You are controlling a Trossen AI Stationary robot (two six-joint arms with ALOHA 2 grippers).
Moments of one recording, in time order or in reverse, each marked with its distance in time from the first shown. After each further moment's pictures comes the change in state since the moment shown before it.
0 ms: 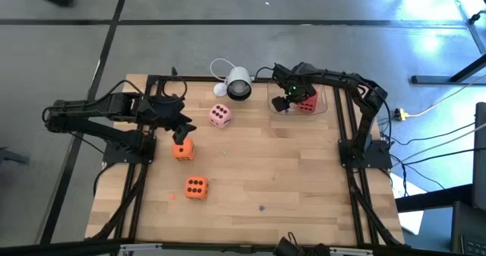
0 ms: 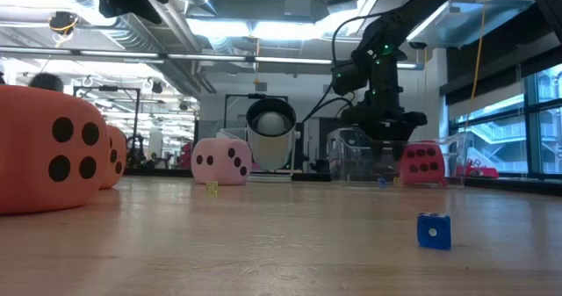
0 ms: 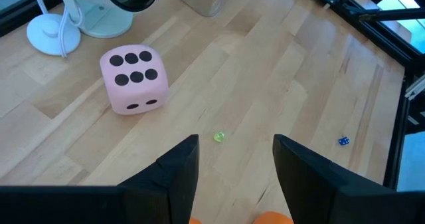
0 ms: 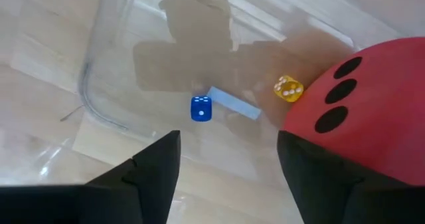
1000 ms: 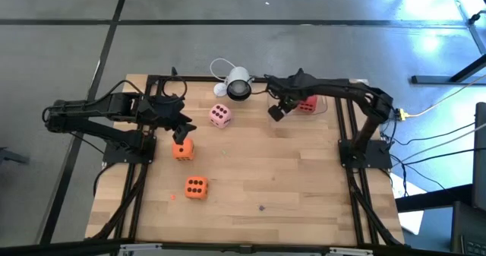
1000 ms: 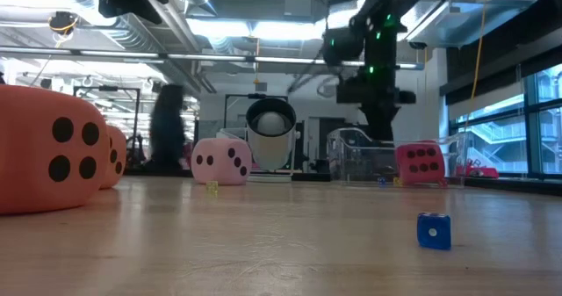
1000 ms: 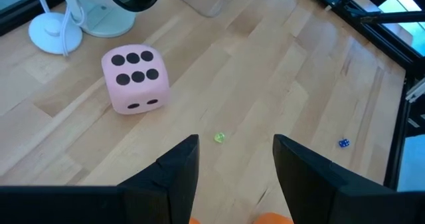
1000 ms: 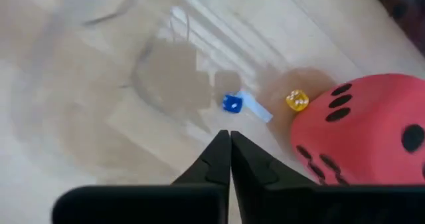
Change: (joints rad) left arm 0.000 0.000 0.000 0.000 -0.006 -0.010; right arm 0.210 -0.103 0.000 0.008 0.186 -0.034
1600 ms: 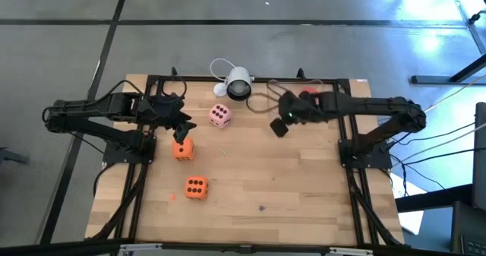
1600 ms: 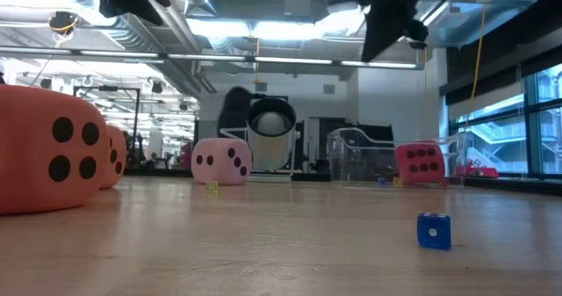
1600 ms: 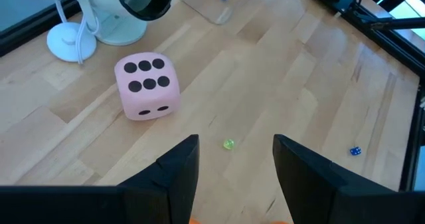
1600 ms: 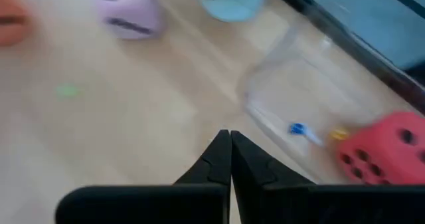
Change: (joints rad) left arm 0.000 0.000 0.000 0.000 -0.044 0.007; right arm 0.389 -0.330 0.000 0.066 0.159 0.189
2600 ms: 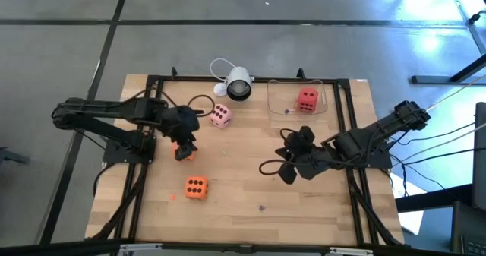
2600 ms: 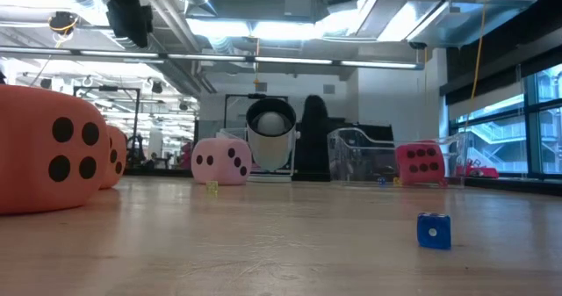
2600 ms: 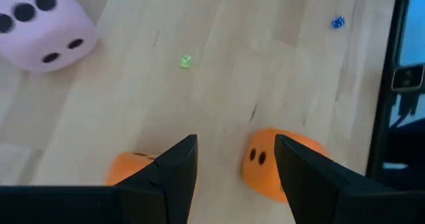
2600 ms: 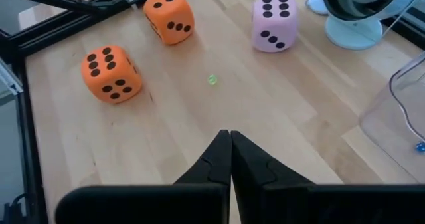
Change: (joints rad) left arm -0.013 0.192 0.000 -0.075 0.336 0.244; right arm 0.519 -0.023 0.000 0.118 0.232 0.237
